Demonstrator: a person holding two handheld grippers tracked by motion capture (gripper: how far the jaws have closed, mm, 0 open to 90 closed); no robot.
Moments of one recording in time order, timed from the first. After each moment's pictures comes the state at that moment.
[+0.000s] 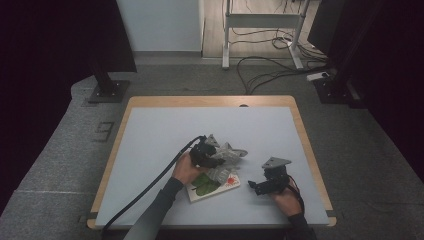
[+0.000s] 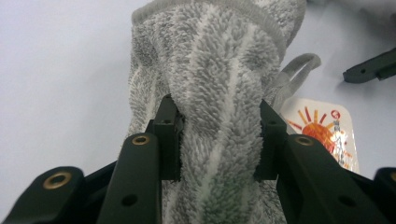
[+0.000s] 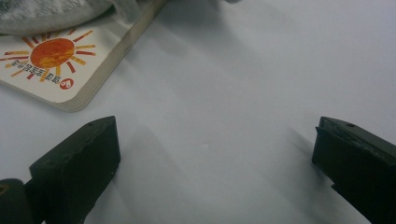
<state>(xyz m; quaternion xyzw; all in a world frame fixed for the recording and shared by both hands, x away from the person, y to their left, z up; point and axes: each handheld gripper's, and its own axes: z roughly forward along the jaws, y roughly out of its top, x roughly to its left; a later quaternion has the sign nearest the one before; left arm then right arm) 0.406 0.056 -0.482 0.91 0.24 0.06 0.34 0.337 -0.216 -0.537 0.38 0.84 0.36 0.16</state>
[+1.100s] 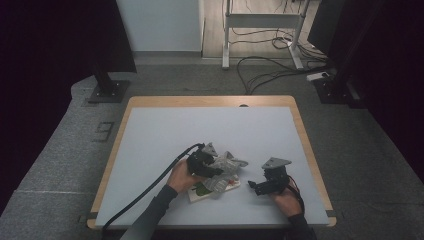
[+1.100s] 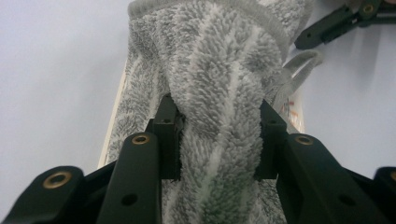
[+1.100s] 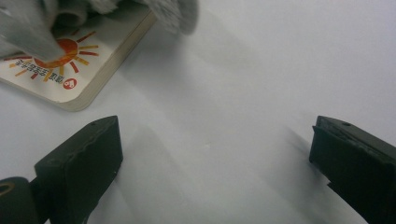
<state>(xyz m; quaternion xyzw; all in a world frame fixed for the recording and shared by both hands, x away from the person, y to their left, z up) 0.378 0.074 -0.482 0.92 0.21 0.03 0.33 0.336 -0.215 -0.536 0.37 0.84 0.36 0.16</state>
